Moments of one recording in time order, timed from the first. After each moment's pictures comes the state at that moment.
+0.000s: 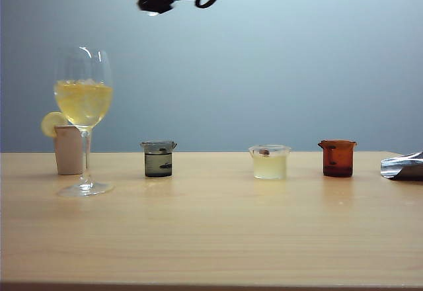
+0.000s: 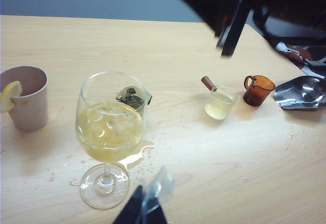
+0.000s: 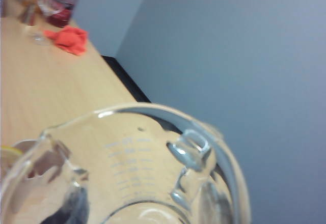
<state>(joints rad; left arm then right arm) -0.12 0.56 0.74 -0.44 0.36 -0.08 0.68 1.94 1.71 0.22 -0.07 -0.54</state>
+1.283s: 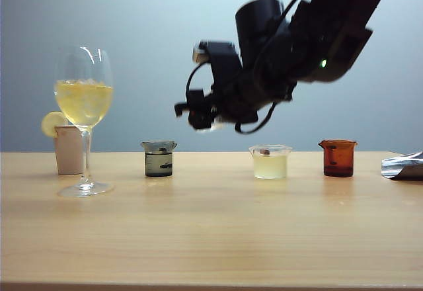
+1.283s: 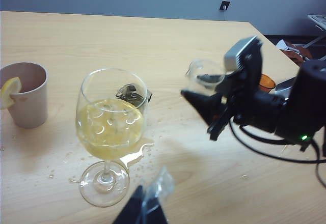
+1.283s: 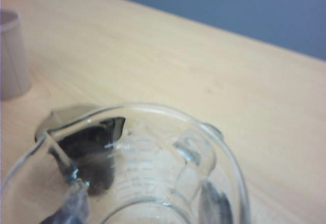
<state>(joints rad) -0.12 0.56 0.74 -0.45 0.36 -0.09 0.61 2.01 1.14 0.68 0.09 -0.08</state>
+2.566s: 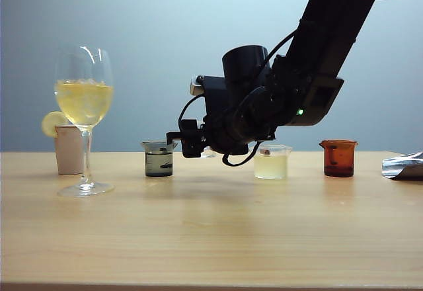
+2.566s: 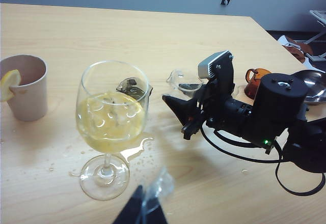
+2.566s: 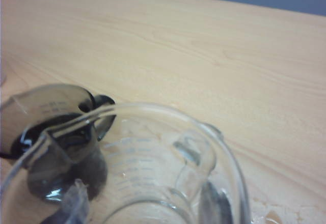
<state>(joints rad) -0.12 0.56 0.74 -0.47 0.36 -0.09 0.61 2.20 1.24 0.77 0.11 0.03</state>
